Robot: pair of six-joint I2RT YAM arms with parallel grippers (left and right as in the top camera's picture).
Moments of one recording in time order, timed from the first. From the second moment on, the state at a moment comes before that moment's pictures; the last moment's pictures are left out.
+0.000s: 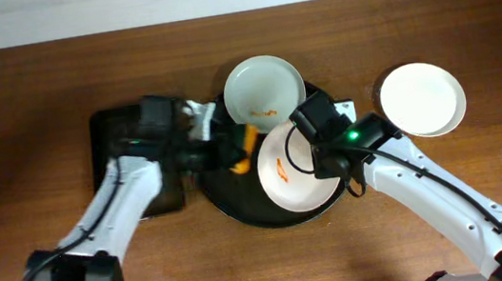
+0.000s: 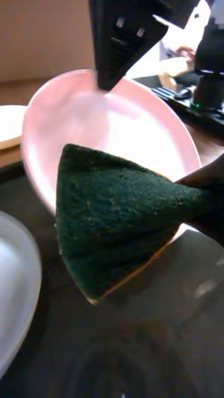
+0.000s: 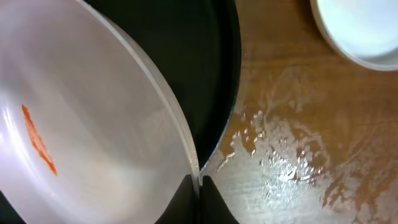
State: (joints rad) left arm -0.24 1.66 1.09 -0.53 0.79 -0.18; right arm 0.53 1.51 1.16 -1.01 0.30 0.57
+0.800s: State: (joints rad) left arm -0.62 1.80 1.09 -0.43 0.42 -0.26; right arm 0.35 1.51 1.02 -0.93 0.08 0.63
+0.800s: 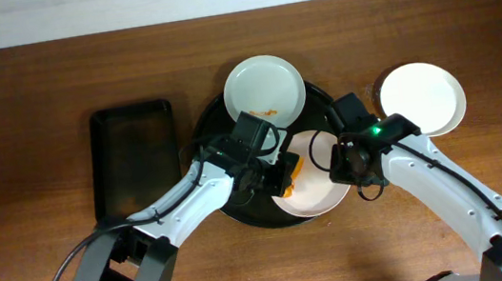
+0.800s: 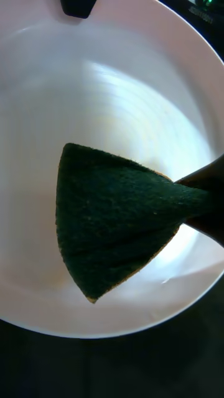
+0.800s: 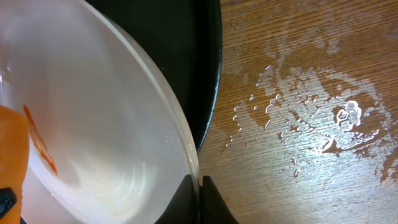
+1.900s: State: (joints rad) left arm -0.70 1.93 1.12 -0.33 0.28 0.05; right arm 0.35 1.51 1.00 -0.87 0.04 0.54
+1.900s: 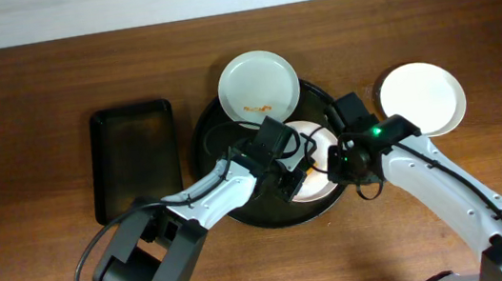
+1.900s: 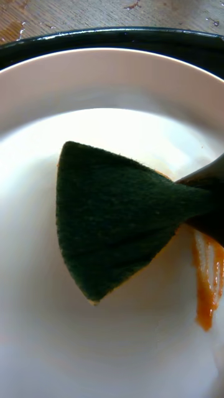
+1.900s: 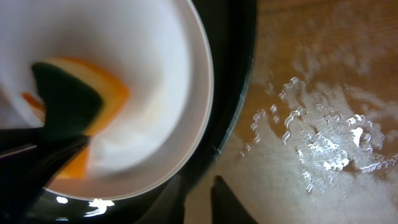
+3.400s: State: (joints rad) left arm -0.70 1.93 1.15 -0.36 -0.01 0.06; right arm 0.26 1.71 0.91 -0.52 -0.13 0.47
